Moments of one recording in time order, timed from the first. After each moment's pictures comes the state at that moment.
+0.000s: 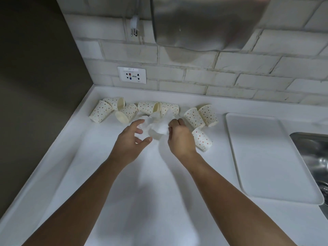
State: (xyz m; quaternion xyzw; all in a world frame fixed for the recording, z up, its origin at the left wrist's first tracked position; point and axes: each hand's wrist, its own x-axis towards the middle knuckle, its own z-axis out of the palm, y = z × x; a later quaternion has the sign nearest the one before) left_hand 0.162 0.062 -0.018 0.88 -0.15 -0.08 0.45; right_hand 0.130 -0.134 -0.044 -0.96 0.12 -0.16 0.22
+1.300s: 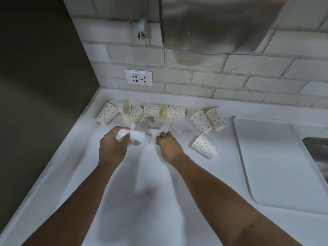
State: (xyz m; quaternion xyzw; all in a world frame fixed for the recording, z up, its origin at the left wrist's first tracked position) left_hand 0.183 0.103 -0.031 0.88 -0.03 0.04 0.48; right_hand 0.171 -0.107 -0.102 -0.99 -0.04 0.00 0.11
